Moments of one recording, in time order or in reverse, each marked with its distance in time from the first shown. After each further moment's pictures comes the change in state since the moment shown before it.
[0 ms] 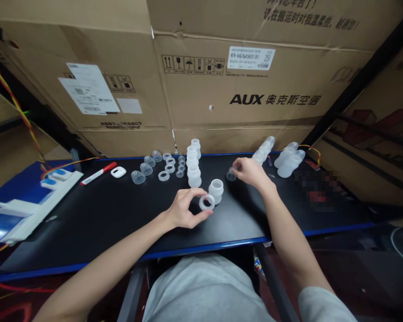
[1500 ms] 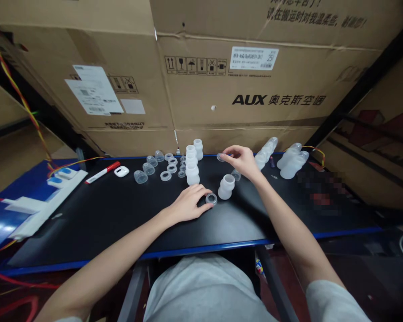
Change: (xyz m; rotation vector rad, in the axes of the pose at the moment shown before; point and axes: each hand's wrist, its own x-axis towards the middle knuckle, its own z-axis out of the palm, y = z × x) left_hand -0.001 -0.018 0.007 0.169 -0.554 -0.349; right_hand 0.029 -0.035 0.000 0.622 0.290 -0.071
